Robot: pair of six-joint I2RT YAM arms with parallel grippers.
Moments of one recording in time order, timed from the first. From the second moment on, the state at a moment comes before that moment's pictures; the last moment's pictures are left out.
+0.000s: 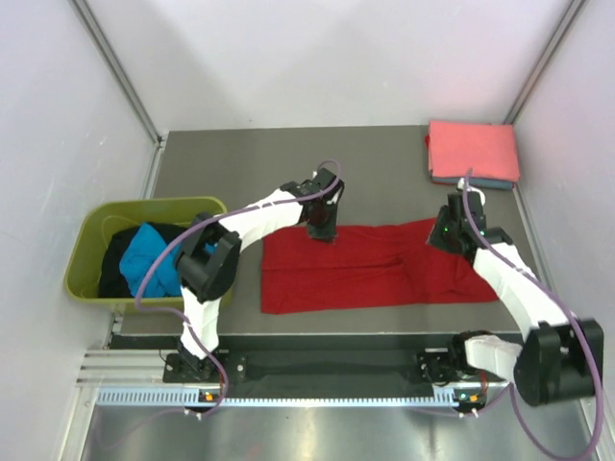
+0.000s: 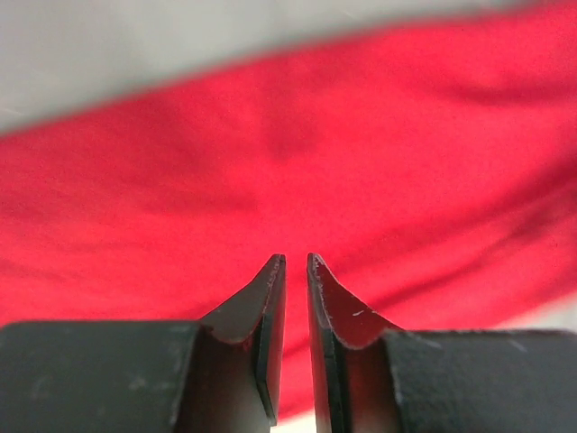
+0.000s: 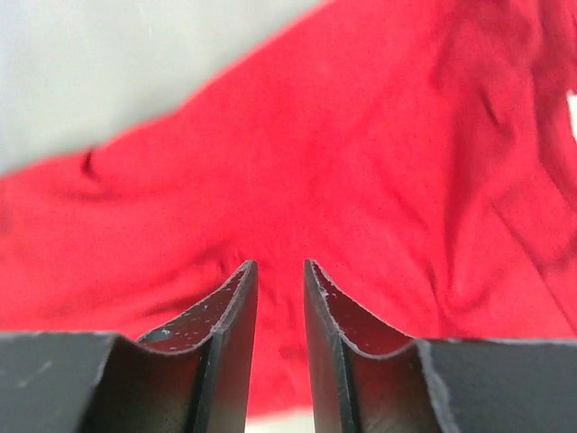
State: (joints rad) left arm -0.71 1.96 1.51 -0.64 0.06 -0.56; right arm 0.16 1.12 0.77 -0.51 0.12 0.49
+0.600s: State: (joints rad) left arm -0.42 2.03 1.63 -0.93 -0.13 -0.42; right arm 0.11 1.41 0.98 -0.42 0.14 0.42
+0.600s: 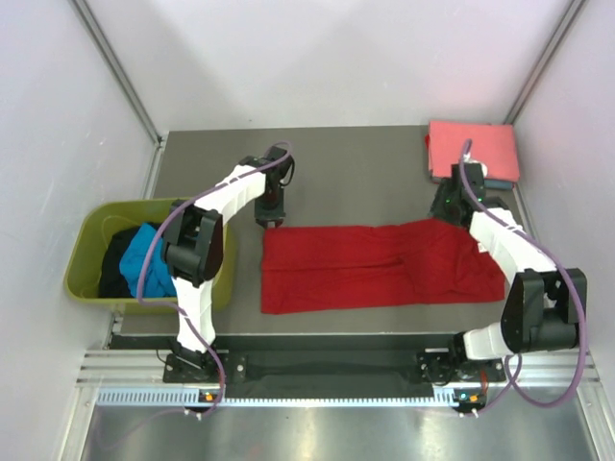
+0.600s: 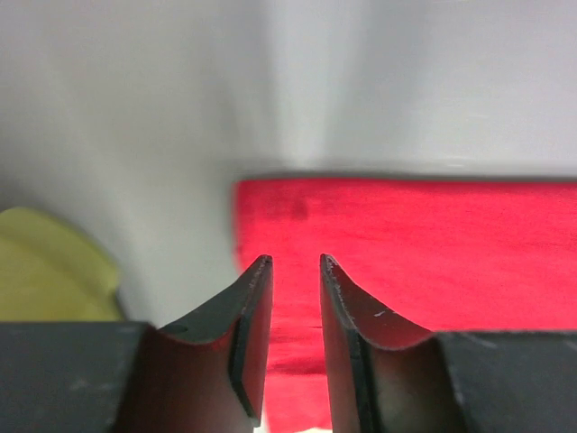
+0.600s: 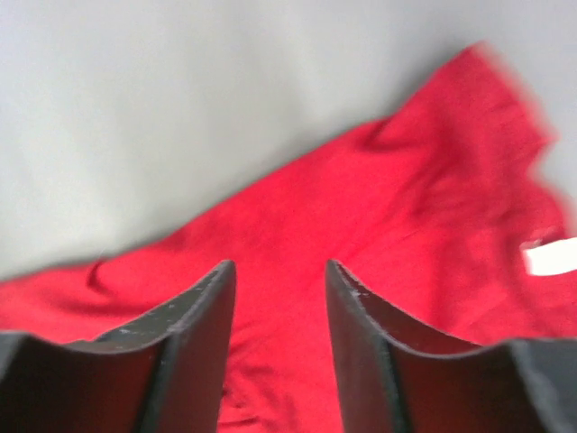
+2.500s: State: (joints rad) left arm -0.35 2.35 2.00 -1.13 -0.25 -0.41; right arm -0.33 1.95 1.26 -0.21 -0.12 0.35
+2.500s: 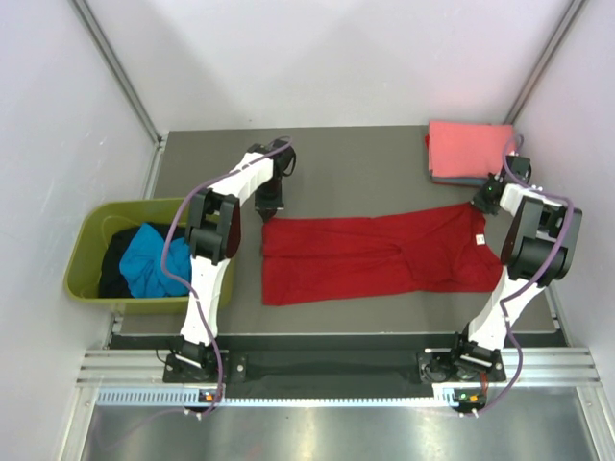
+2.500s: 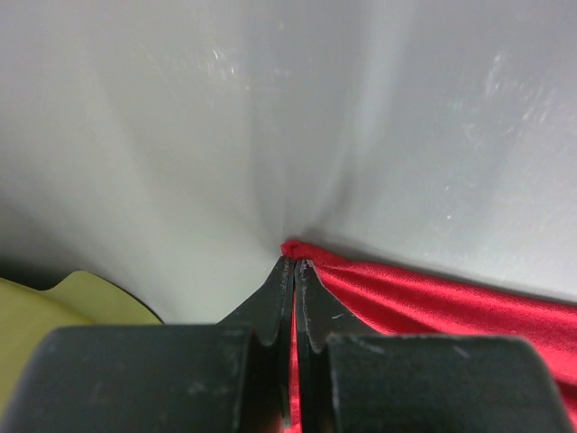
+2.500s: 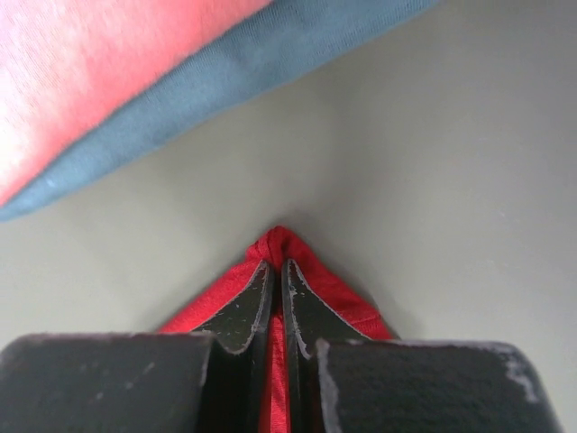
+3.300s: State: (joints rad) left arm -0.67 1.80 1.73 -0.84 -0.07 -0.54; right arm -0.38 1.57 1.21 -0.62 0.05 0.47
